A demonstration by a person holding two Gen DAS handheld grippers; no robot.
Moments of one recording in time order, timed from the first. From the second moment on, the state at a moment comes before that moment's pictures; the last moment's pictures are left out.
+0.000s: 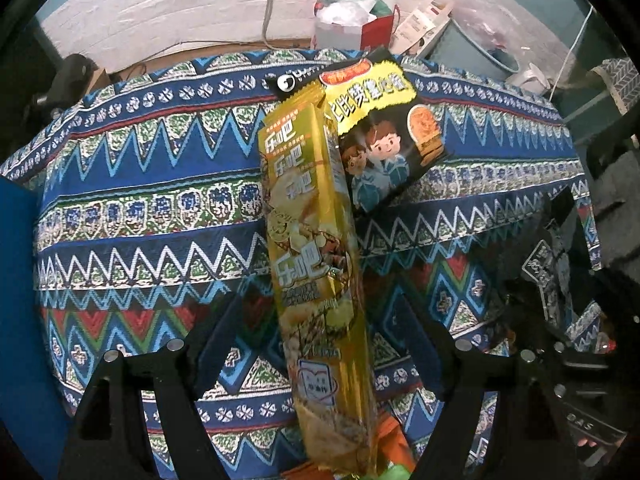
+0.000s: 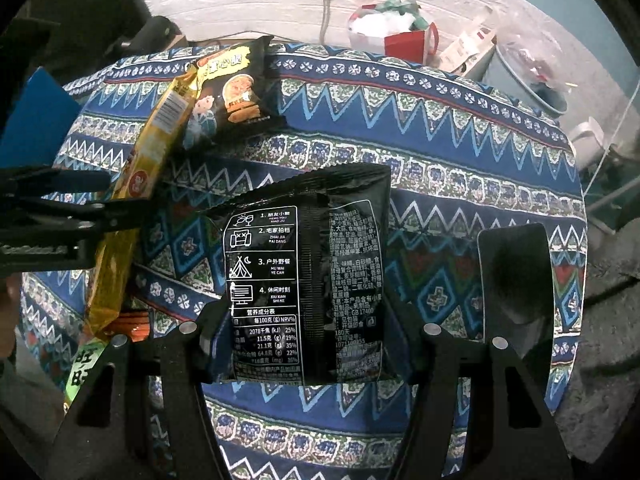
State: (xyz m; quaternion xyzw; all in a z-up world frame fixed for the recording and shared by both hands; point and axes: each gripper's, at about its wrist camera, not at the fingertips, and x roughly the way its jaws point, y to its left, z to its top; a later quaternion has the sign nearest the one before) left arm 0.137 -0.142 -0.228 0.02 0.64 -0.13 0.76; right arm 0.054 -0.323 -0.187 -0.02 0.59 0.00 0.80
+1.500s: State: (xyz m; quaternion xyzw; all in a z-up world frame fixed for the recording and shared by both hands) left arm 0.065 -0.049 -0.124 0.09 0.52 -0.08 0.84; right arm 0.049 -0.234 -0.114 -0.06 0.52 0.04 0.85
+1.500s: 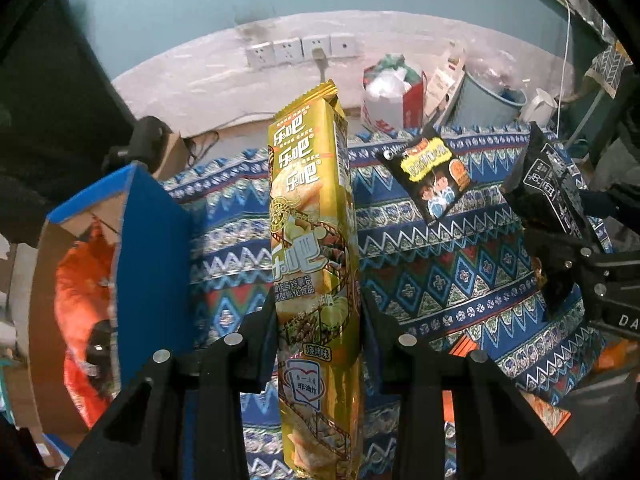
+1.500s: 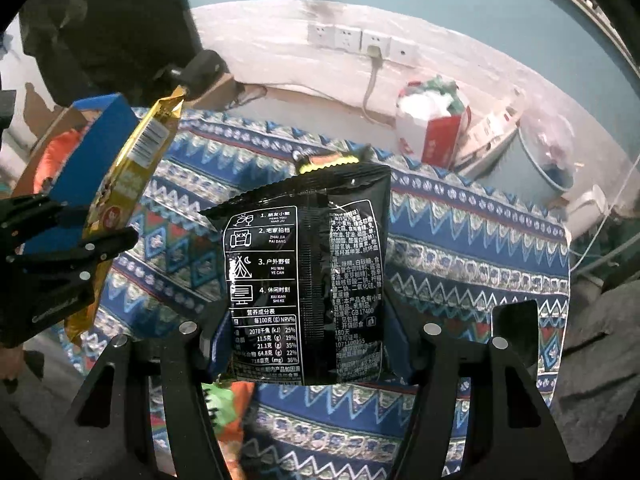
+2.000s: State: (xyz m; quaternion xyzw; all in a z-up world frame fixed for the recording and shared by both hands) left arm 0.034 -0.014 -0.076 0.10 0.47 -0.06 0.88; right arm 0.049 -0.184 -0.074 -0.06 0.48 0.08 0.87
